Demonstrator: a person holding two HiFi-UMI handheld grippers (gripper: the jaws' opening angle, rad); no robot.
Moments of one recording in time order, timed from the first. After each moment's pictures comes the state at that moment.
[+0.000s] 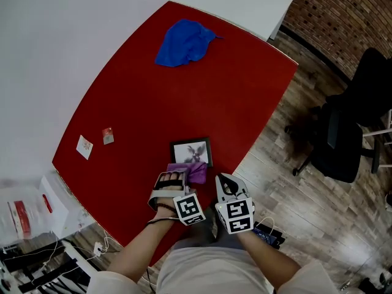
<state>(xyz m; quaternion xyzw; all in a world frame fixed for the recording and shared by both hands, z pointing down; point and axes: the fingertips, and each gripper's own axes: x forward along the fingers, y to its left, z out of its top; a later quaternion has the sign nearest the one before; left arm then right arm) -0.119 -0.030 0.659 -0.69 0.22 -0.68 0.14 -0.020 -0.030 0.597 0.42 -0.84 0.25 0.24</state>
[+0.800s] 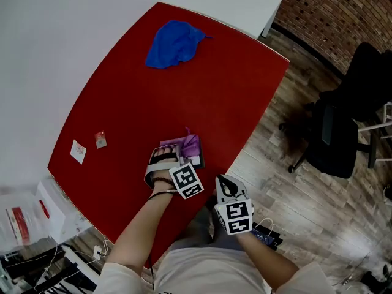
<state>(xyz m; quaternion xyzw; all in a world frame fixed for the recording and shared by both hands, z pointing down) -0.121 -0.128 0.666 -0.66 0.26 -0.69 0.14 0.005 -0.029 0.603 0.44 -0.82 0.26 0.25</state>
